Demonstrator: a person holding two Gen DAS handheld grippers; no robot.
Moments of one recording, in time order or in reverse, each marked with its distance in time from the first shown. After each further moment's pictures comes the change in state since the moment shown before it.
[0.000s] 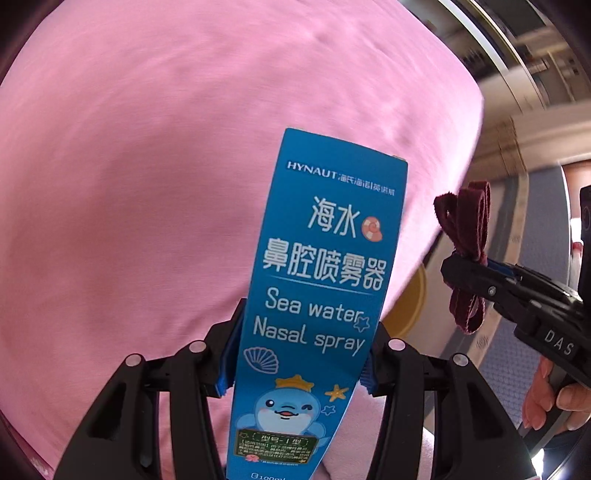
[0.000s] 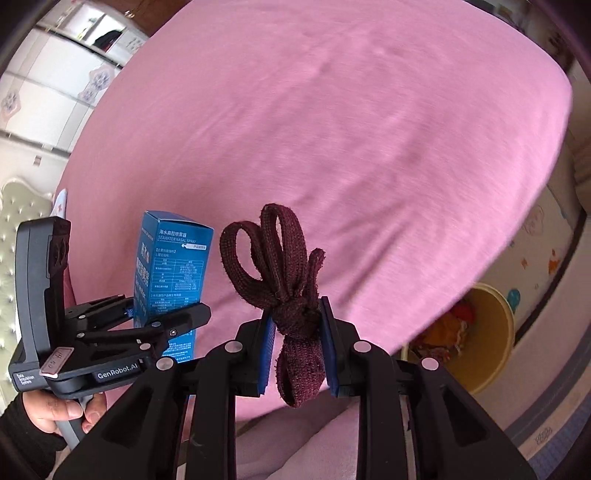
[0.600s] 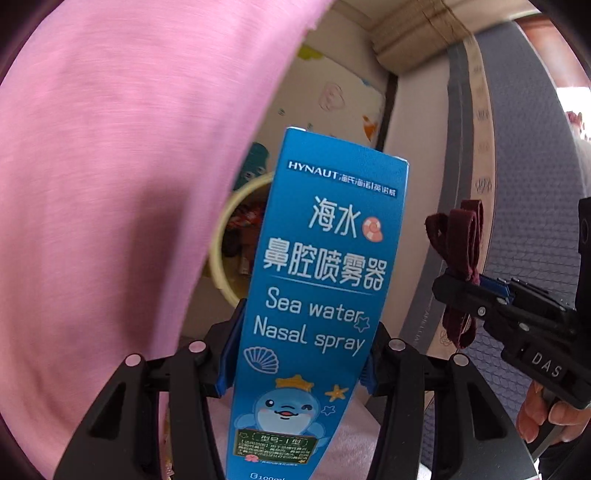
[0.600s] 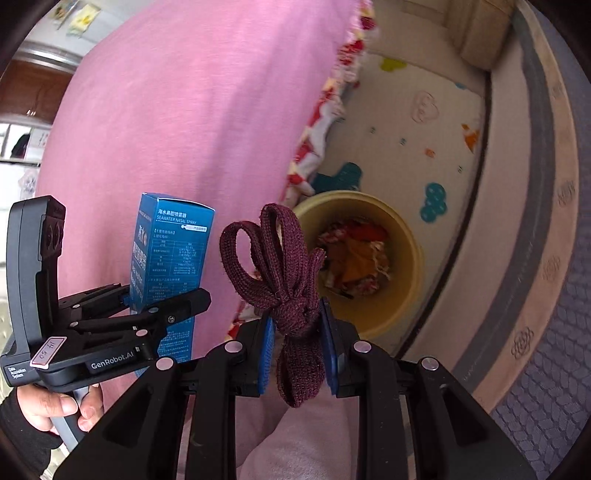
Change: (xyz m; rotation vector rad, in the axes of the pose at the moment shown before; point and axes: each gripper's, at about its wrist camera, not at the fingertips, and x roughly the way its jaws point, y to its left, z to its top) left arm 0.135 -0.282 -0.089 0.345 0.246 -0.022; right arm -0.026 -0.238 -0.118 0.444 0.007 -0.056
